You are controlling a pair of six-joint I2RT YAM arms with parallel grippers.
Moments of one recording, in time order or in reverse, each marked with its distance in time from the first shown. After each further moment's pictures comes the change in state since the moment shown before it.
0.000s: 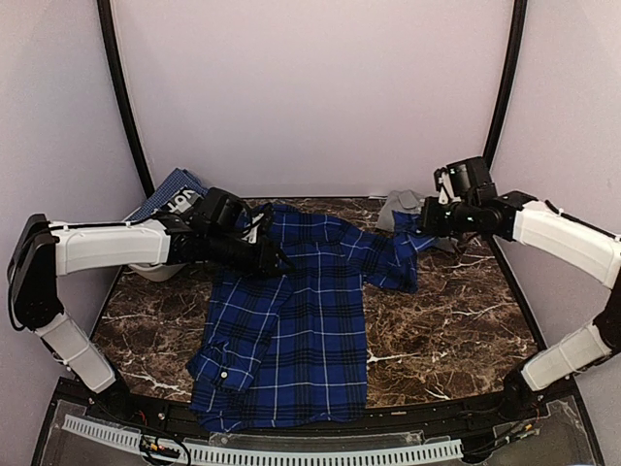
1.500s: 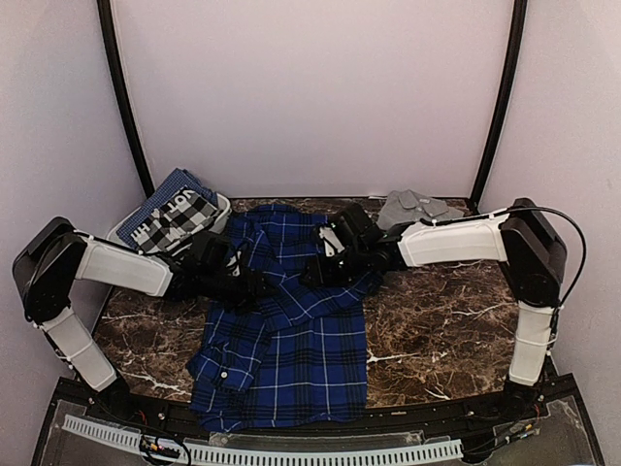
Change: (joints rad) left arm 0.077 0.046 -0.343 0.395 -0.003 -0.326; right arm 0.478 0.612 0.263 0.231 -0.245 0.047
